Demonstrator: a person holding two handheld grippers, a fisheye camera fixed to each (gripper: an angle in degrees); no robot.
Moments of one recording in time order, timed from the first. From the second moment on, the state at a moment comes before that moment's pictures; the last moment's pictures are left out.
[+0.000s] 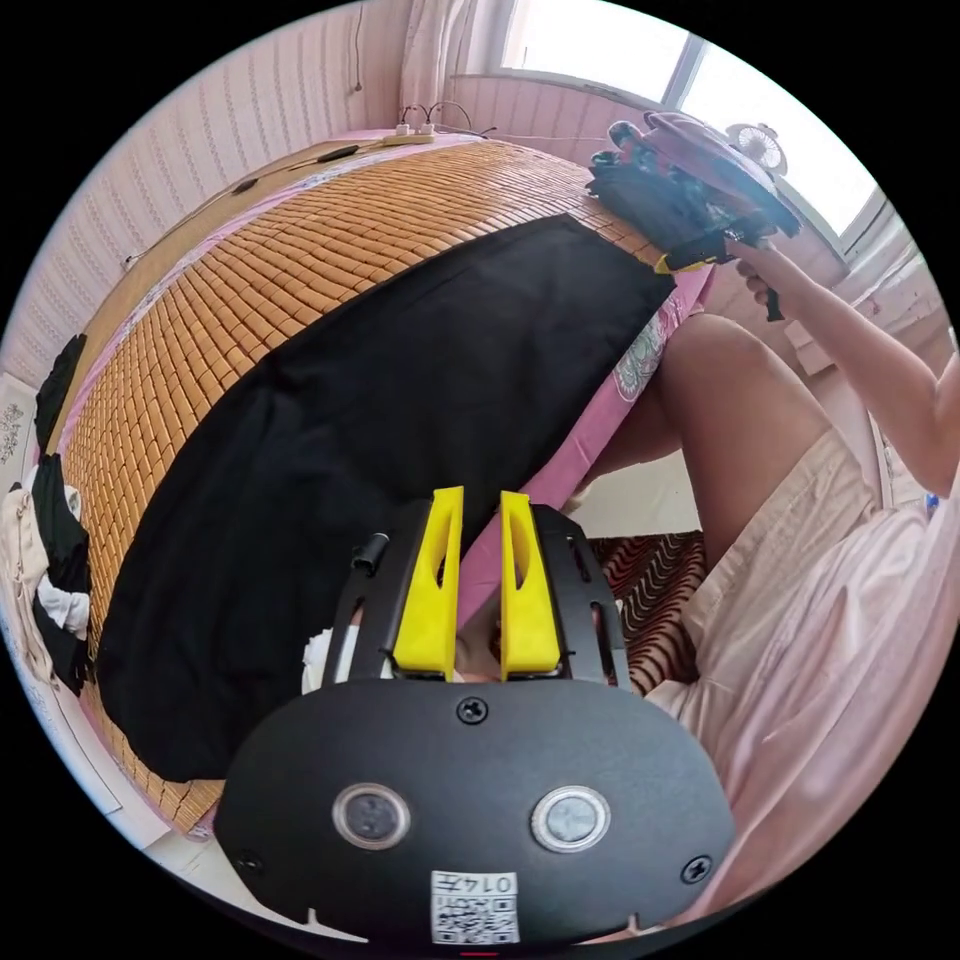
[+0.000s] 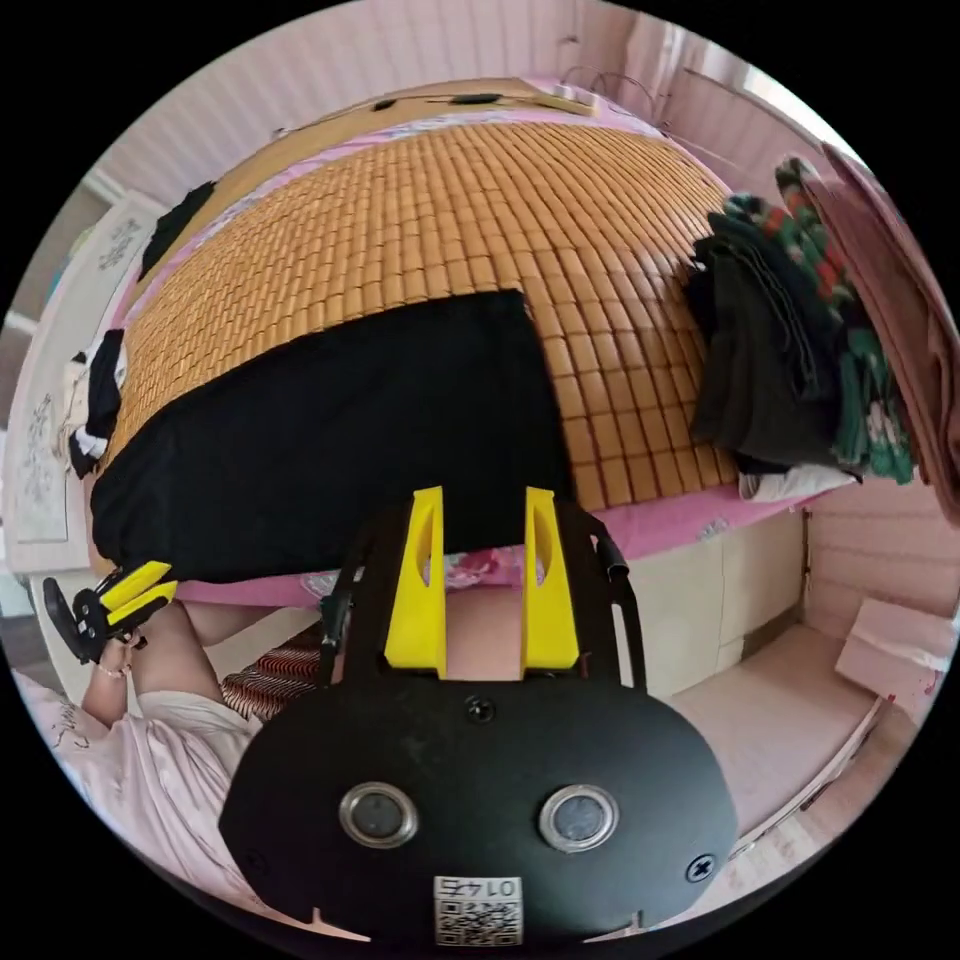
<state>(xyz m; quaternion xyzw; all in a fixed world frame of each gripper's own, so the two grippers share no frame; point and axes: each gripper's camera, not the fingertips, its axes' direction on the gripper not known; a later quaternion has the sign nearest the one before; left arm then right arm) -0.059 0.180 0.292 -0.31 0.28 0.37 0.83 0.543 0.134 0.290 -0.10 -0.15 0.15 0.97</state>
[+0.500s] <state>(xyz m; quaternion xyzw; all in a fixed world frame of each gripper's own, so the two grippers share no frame) -0.058 0.180 0.340 -0.36 0.22 0.35 0.83 0.619 0.185 0.260 0.01 -0.29 0.20 0.94</state>
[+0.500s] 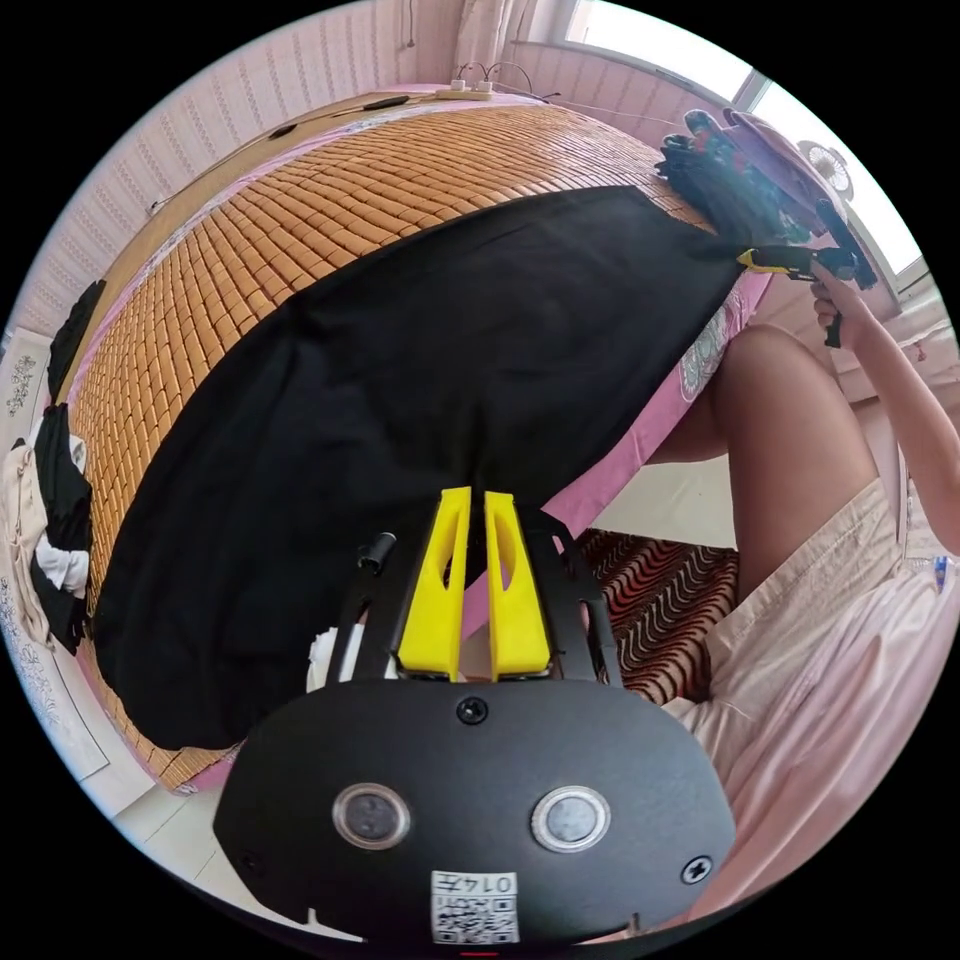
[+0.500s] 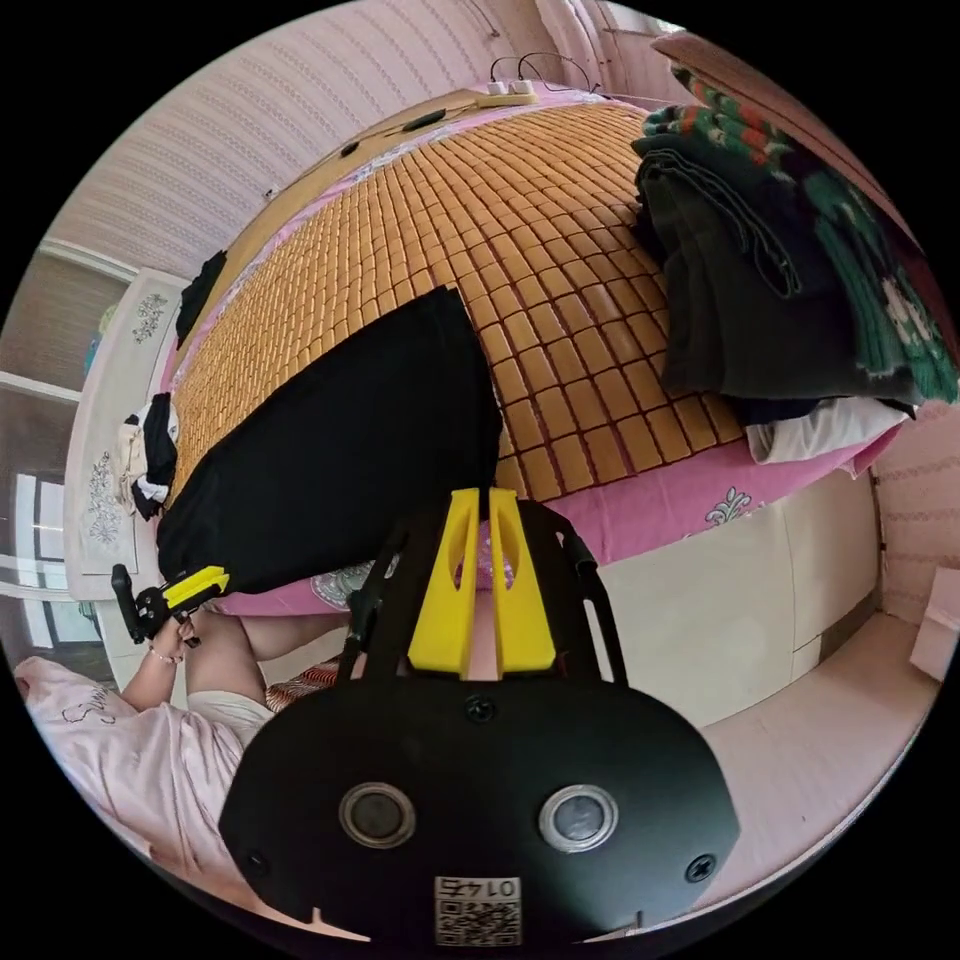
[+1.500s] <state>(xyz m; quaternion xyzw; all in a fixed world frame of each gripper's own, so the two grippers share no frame) -0.225 0.128 0.359 -0.34 0.30 0.06 0.89 0.111 0.194 0.183 -0.02 -0.34 -0.33 0.88</state>
